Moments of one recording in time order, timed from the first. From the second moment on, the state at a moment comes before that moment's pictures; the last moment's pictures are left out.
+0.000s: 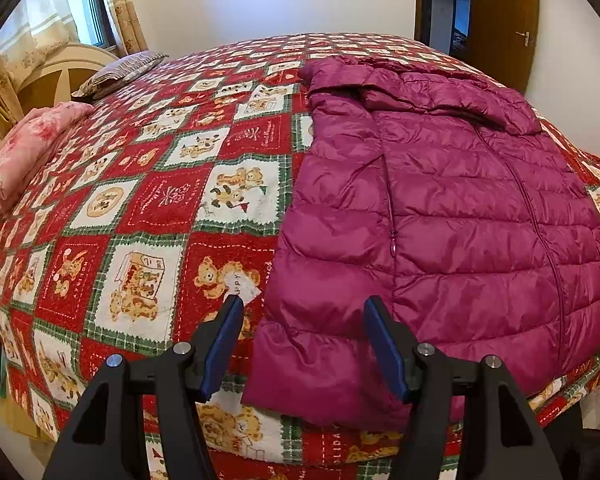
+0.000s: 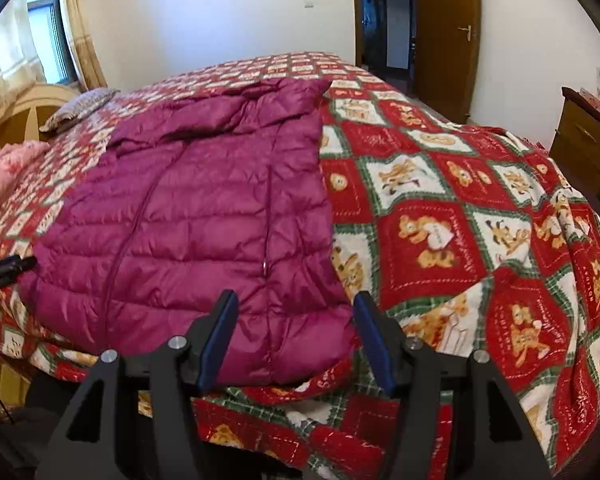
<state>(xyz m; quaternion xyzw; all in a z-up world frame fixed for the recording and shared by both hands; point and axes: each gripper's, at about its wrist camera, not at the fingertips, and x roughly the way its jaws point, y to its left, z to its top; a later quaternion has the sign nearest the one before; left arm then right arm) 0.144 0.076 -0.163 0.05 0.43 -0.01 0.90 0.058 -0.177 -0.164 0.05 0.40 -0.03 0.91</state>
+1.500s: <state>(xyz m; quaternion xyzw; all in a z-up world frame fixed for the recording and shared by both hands) 0.147 0.116 -0.188 -0.15 0.48 -0.23 0.84 0.039 -0.188 -0.174 0.14 0.41 0.08 0.90</state>
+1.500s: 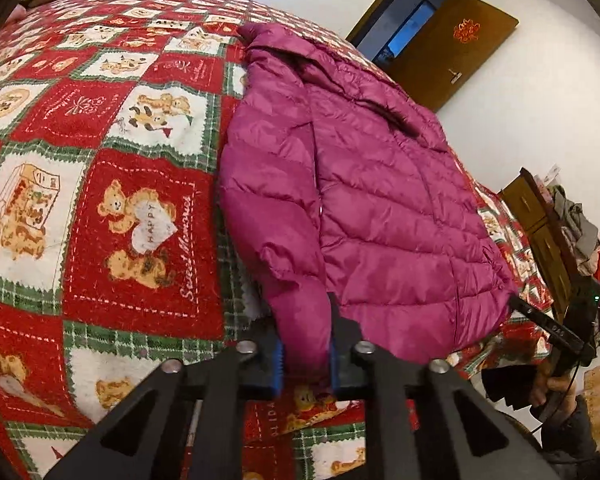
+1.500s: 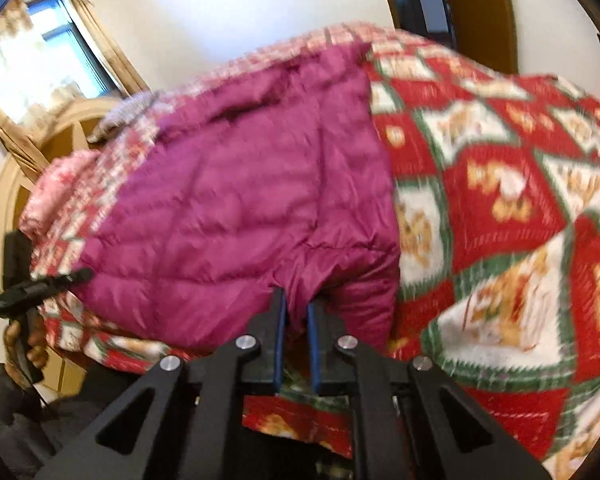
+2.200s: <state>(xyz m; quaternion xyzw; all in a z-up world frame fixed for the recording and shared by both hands) 0.133 0.127 -0.104 -0.21 0.35 -0.34 0.85 0.021 -0.191 -0.107 0.16 0.30 0.11 0.94</state>
